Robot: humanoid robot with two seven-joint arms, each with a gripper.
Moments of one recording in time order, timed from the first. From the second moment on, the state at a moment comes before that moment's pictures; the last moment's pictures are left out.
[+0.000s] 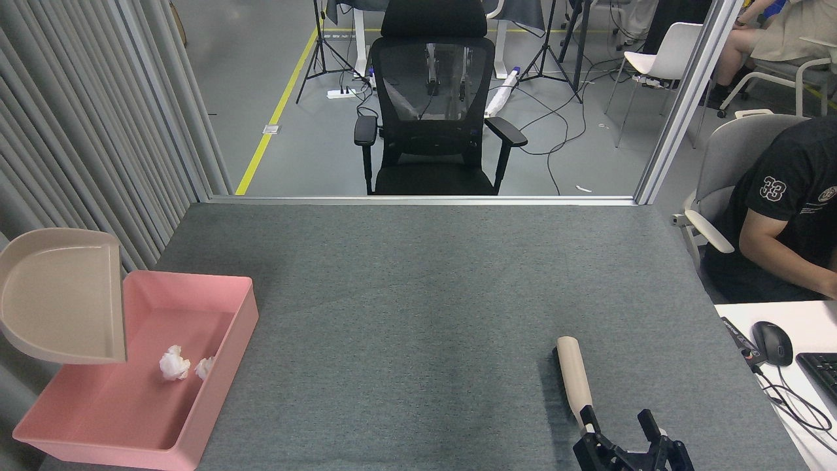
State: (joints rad) left arm -0.33 0.71 0.44 -0.95 -0.30 -0.45 -0.46; right arm 0.28 -0.05 -0.07 -1.69 1.18 -0.17 -0.08
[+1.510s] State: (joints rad) left arm -0.15 -0.02 0.04 -1.24 -0.32 -0.30 -0.38; right arm 0.32 -0.03 -0.13 -1.69 1.18 -0.17 -0.08
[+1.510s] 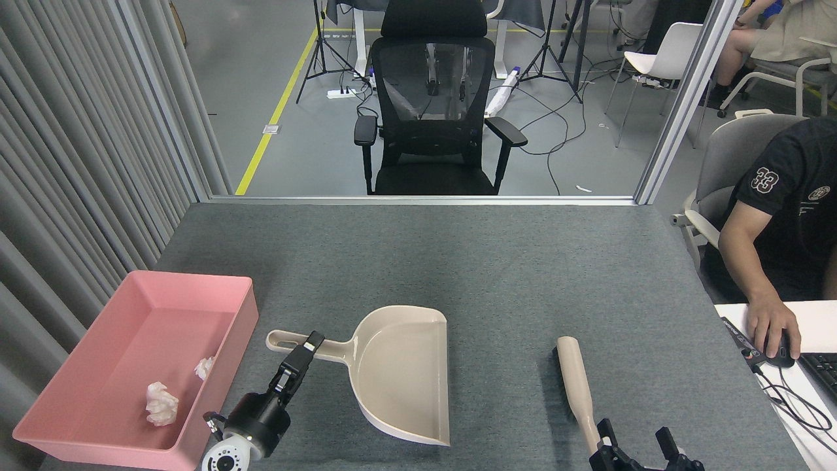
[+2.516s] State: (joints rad) left arm -0.24 -0.07 0.05 -1.04 -0.42 -0.33 -0.35; right arm 0.33 -0.03 -0.13 -1.69 1.18 -0.17 -0.08
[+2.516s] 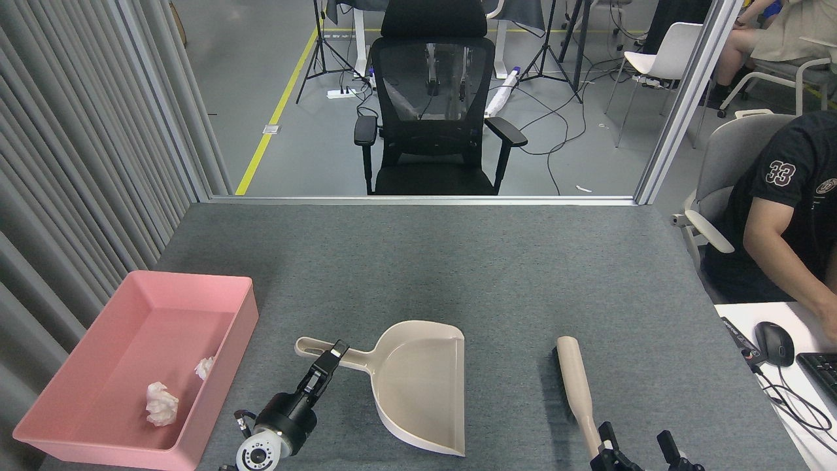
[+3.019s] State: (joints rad) left arm -0.17 -0.05 0.05 -1.11 -0.49 -0.24 -0.32; right arm 0.33 -0.03 -0.13 -1.69 1.18 -0.17 -0.08
